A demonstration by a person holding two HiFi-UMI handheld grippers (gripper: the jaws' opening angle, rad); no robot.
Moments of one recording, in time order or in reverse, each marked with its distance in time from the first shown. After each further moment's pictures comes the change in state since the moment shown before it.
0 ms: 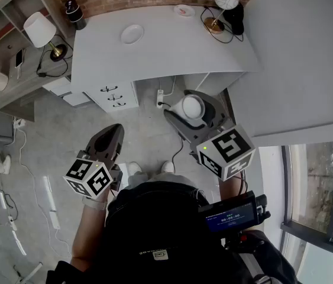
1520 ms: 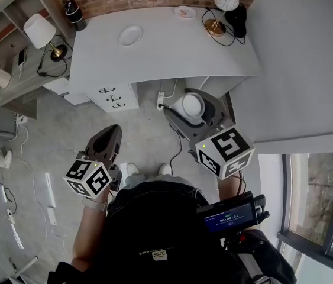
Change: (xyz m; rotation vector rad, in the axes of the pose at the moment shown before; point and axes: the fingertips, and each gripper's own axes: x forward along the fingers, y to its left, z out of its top) left arm 0.032 -0.019 -0.009 -0.024 -0.012 0.086; right arm -0.014 -0.048 -0.006 0.006 -0.028 0.028
